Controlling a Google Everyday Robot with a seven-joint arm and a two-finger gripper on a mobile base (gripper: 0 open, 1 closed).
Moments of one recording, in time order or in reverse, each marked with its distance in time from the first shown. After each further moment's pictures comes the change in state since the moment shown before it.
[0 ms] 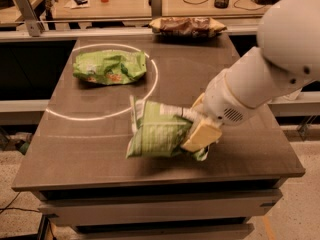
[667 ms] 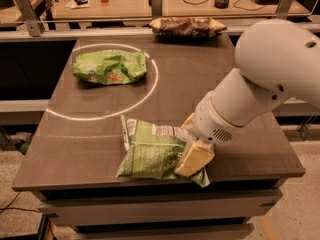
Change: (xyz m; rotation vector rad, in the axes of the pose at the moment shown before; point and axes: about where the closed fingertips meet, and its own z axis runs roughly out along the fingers) arm 0.013 0.038 0.030 -0.129 0.064 -0.005
